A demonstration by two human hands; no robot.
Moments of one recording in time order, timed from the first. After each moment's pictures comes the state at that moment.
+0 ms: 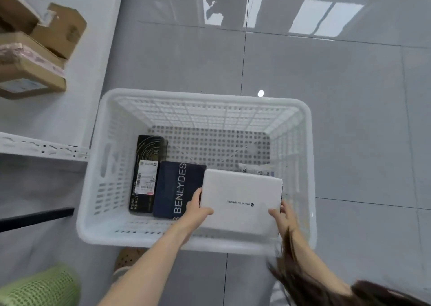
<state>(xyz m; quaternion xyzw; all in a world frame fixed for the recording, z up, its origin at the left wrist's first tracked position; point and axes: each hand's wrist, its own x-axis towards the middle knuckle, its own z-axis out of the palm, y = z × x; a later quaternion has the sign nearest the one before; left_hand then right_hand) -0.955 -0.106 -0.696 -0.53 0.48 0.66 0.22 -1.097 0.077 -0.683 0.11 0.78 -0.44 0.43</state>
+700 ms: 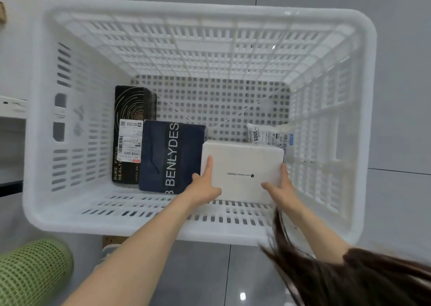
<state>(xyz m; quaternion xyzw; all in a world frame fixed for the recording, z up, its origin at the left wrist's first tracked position) -0.960 -0.091 -0.809 -0.43 0.60 0.52 0.43 -1.090 0.085 -0.821 0.02 0.79 -0.29 0.53</state>
